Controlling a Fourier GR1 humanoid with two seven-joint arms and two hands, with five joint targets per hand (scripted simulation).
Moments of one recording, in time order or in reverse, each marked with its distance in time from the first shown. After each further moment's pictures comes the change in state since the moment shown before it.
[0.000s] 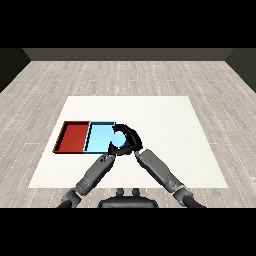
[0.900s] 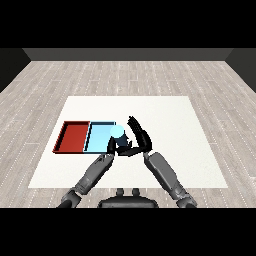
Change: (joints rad) left arm -0.004 0.000 0.041 0.010 -0.077 0.020 0.008; right arm 0.141 -0.016 -0.127 -0.174 0.048 0.107 0.075
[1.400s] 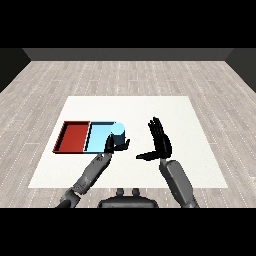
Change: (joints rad) left arm -0.001 0.015 0.046 0.007 -0.062 -0.006 0.034; right arm 0.212 -0.094 -0.121 -0.273 -0.038 0.050 0.007
